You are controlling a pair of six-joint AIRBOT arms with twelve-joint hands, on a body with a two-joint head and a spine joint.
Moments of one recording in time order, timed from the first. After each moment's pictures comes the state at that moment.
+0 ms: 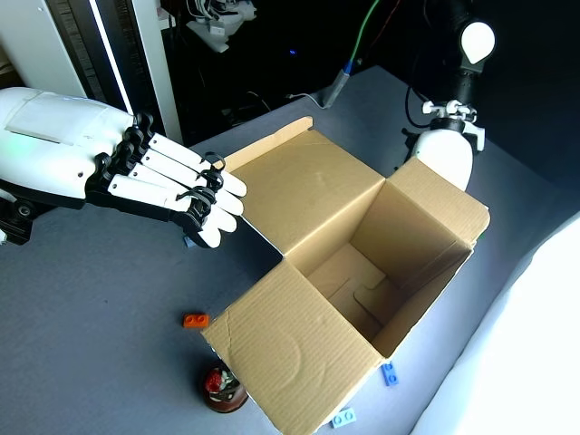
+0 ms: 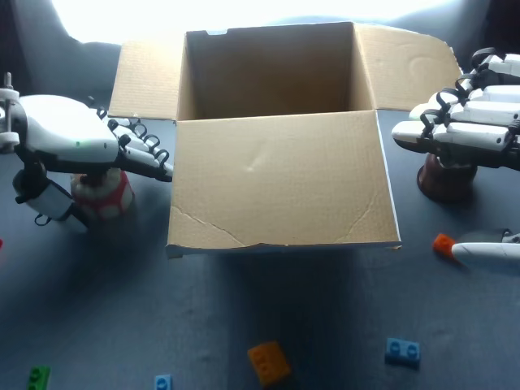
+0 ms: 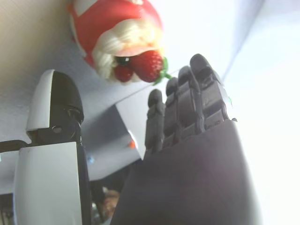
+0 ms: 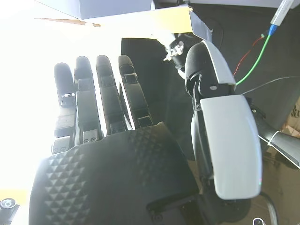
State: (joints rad) left arm 0.41 -1.17 1.73 1.67 -0.62 -0.46; right arm -0.33 -0.53 0.62 -0.11 0.50 -1.08
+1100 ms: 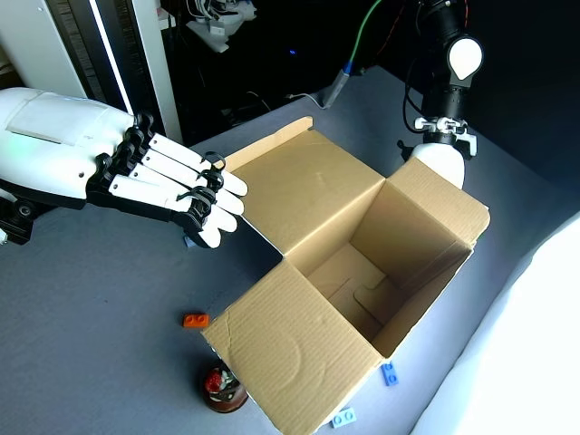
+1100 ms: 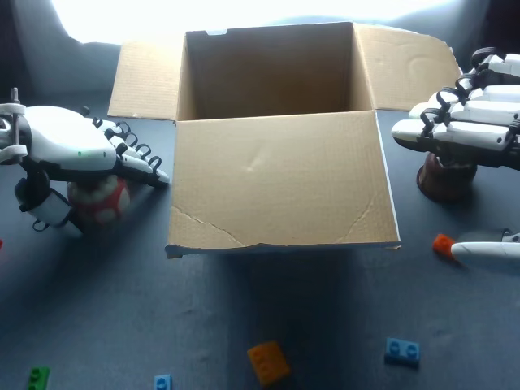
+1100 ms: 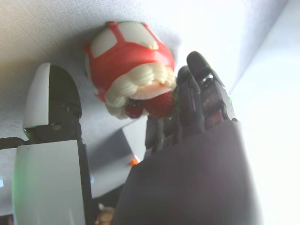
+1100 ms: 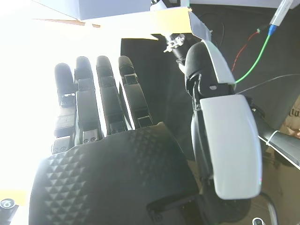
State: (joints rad) left arm 0.46 -1.19 1.74 1.65 -0.54 -0.46; right arm -0.33 -0.53 0.62 -0.11 0.50 -1.08
